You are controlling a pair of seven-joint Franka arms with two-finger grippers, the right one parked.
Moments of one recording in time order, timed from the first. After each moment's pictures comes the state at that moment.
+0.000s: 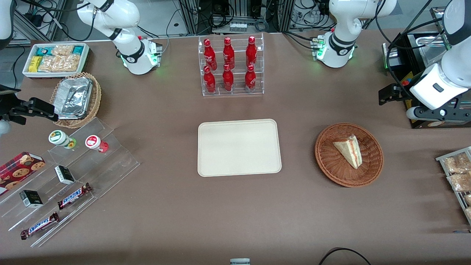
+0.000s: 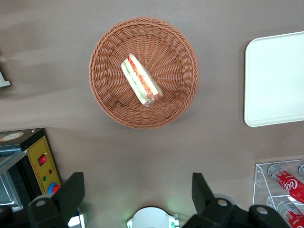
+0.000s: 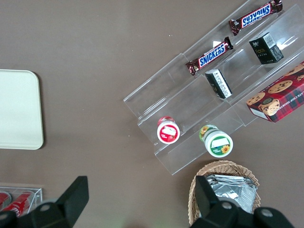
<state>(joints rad) -0.09 0.02 0.00 -1.59 0.00 1.45 0.01</state>
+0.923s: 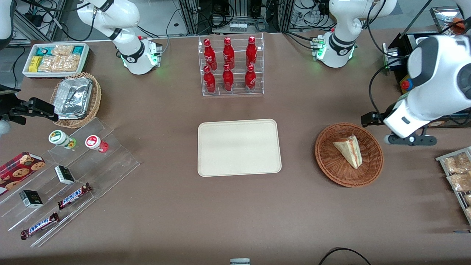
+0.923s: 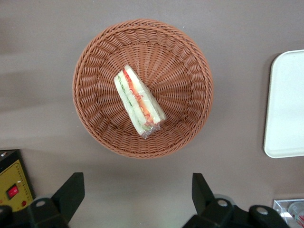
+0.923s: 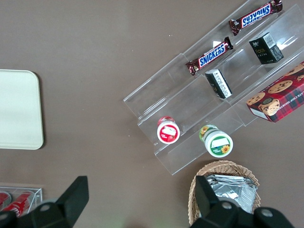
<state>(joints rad) -0.09 0.08 0.00 -1.85 0.00 1.77 -0.04</state>
